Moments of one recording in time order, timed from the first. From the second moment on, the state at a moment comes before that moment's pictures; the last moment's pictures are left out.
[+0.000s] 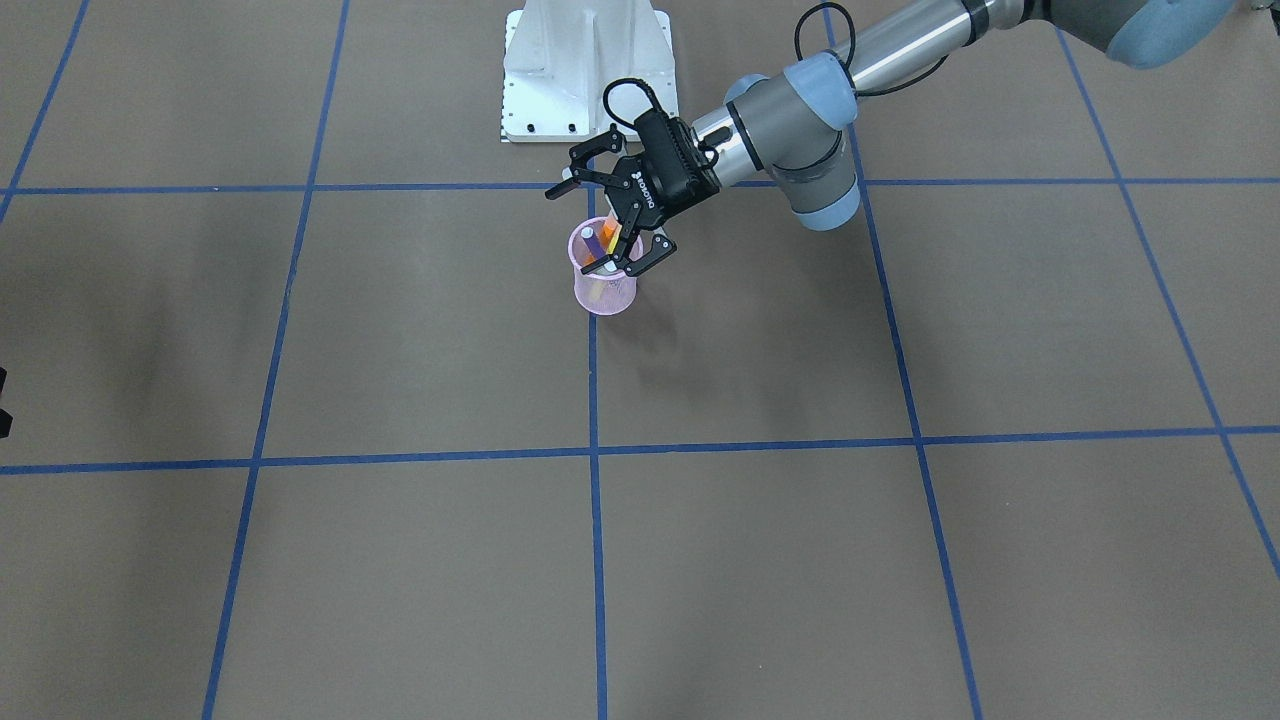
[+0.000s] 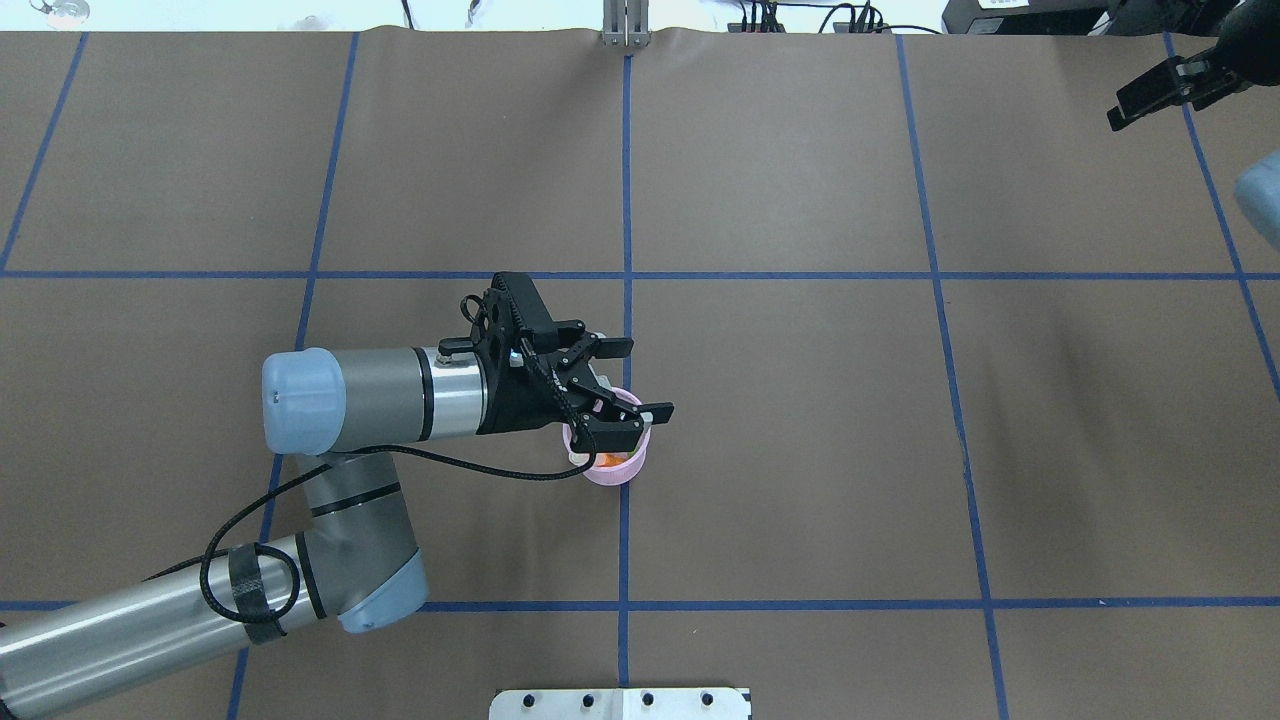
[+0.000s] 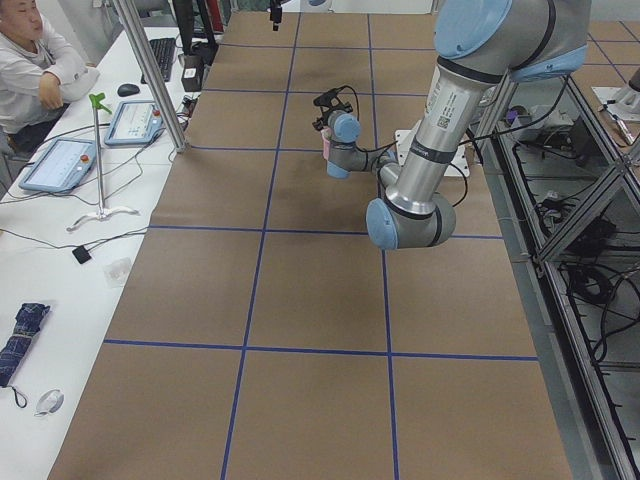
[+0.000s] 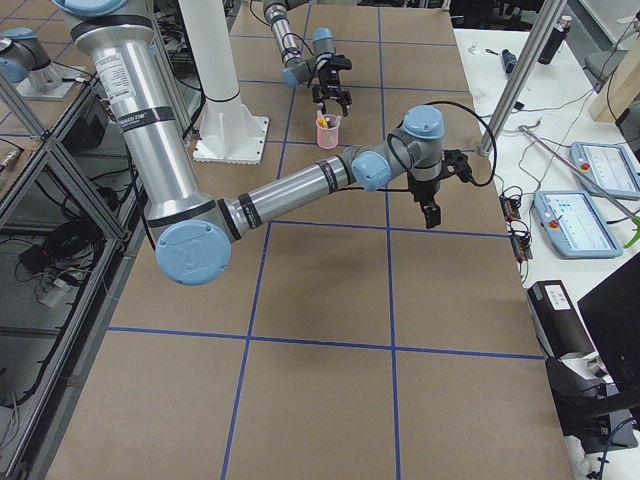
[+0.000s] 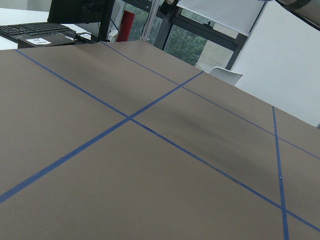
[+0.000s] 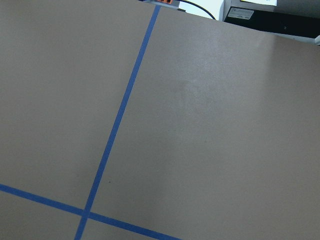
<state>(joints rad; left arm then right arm) -0.45 -2.15 -1.44 -3.00 -1.75 -0.64 1.29 -1.25 1.67 -1.42 2.22 0.33</state>
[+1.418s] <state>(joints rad) -1.21 -1.86 -1.64 -2.03 -2.46 -0.23 1.58 -1.55 1.55 -1.47 2.30 -0.03</state>
